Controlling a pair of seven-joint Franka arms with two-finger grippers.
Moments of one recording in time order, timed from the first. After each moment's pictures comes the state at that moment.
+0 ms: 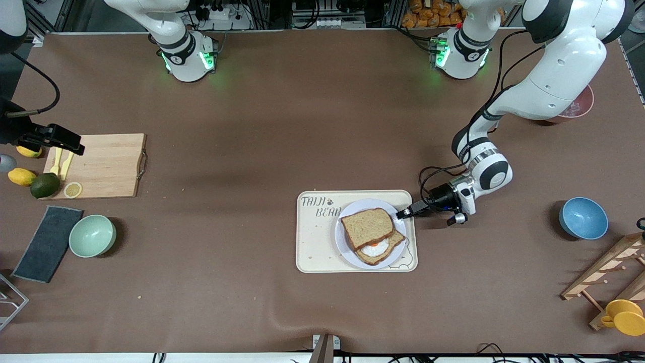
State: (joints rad) left arm 0.15 0.80 -0.32 -1.97 -1.86 2.07 1.22; right arm -0.05 0.08 0.03 -1.51 -0.02 1.53 0.06
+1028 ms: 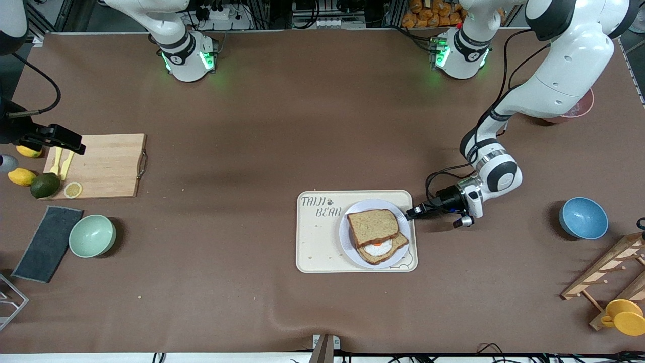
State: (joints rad) left arm 0.18 0.78 -0.30 -1.95 -1.74 2.07 1.12; right arm -0.05 0.08 0.03 -1.51 -0.02 1.52 0.06
